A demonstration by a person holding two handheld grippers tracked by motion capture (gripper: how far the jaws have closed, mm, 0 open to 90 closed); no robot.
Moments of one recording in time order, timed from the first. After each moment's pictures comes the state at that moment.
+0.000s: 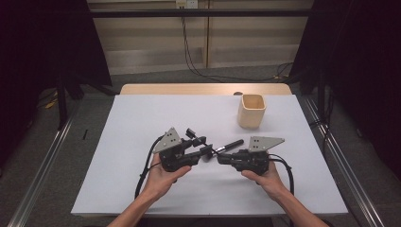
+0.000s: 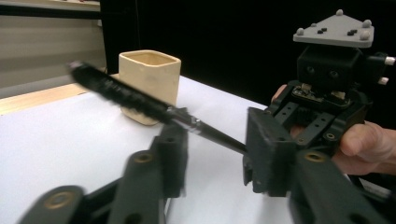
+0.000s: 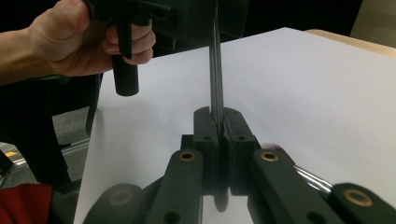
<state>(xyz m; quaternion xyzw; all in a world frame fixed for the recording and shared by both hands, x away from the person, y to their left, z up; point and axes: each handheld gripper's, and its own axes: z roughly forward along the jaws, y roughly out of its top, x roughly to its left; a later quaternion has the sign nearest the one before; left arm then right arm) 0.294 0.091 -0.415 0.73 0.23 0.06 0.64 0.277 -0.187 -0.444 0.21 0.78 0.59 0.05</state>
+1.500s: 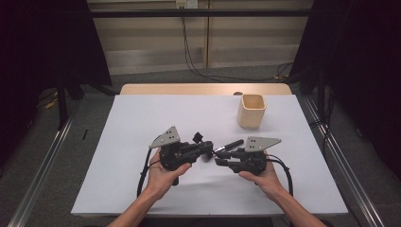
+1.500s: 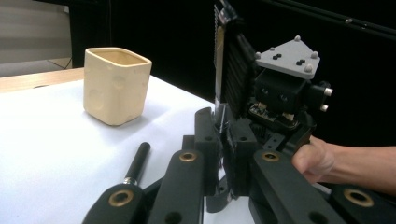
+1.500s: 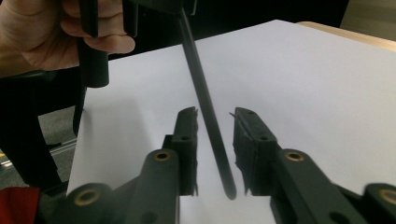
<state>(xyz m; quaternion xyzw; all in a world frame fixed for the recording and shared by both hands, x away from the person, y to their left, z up) 0.291 0.090 -0.405 0.73 0.23 0.00 0.65 0.279 -0.182 -0.447 0.23 0.78 0.58 0.06</state>
